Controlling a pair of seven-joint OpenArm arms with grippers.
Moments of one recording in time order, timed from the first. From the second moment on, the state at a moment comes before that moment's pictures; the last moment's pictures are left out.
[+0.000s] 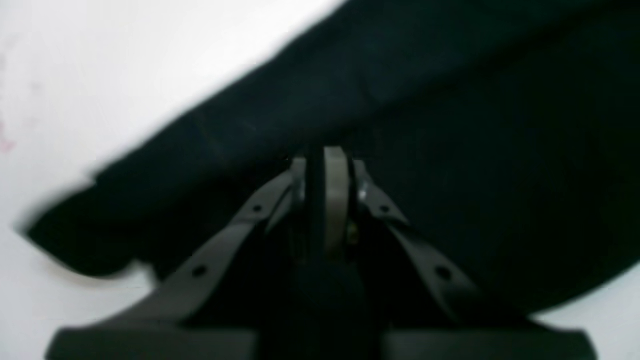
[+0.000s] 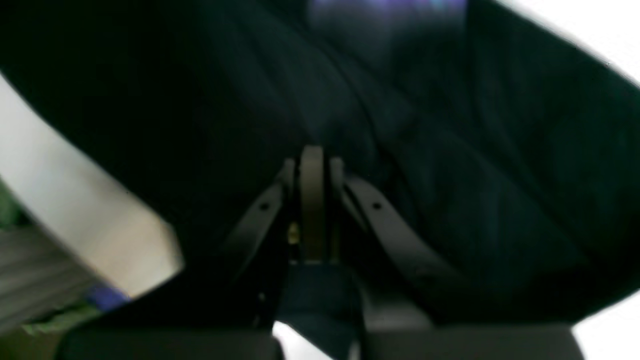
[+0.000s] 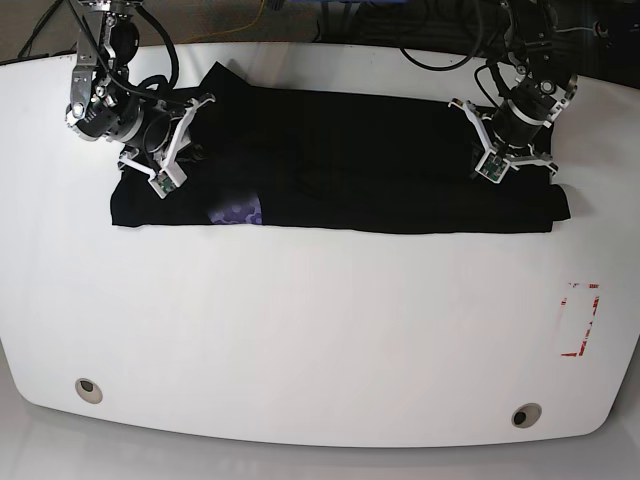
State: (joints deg) left arm 20.7 -5.0 -19.1 104.1 14.3 -42.3 21.0; right arm -16.5 18.8 14.1 105.3 33.8 38.8 -62.9
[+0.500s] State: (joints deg) left arm 16.4 -5.5 -17.6 90.8 11.5 -41.4 16.9; right arm -12.1 18.3 14.2 88.5 21.7 41.3 -47.6
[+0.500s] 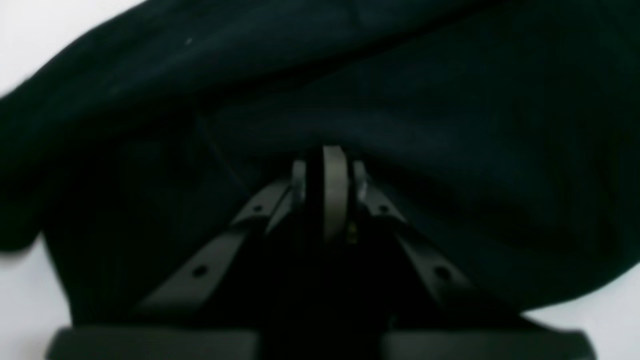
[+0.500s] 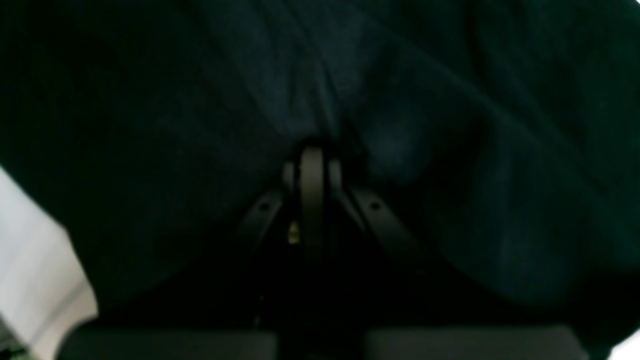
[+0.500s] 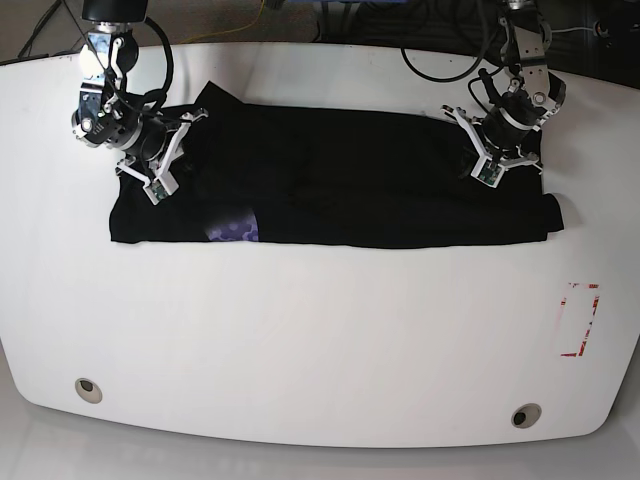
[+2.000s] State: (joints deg) left arm -2.4 -12.9 -22.9 92.5 13.8 -42.4 30.6; right arm -5.4 20.7 13.1 80.1 18.7 40.5 -42.8
